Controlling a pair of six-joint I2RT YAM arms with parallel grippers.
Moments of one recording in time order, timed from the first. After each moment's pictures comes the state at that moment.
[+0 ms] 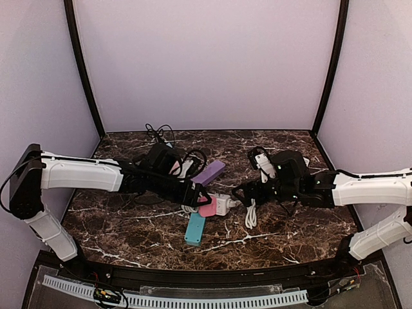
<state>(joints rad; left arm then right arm) -0.87 1.61 1.01 -0.18 0.33 -0.52 0.91 1.27 0.71 -0.03 0.06 0.34</state>
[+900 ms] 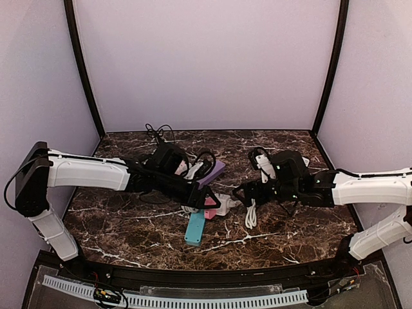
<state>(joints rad) -0.89 1.67 1.07 -0.15 0.51 -0.52 0.91 1.27 0.72 -0.07 0.06 0.38</state>
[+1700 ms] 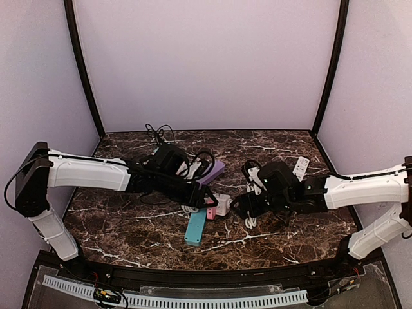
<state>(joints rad) -0.90 1.67 1.07 -0.17 0.40 -0.54 1.01 1.34 0.75 -0.17 0.14 0.48</state>
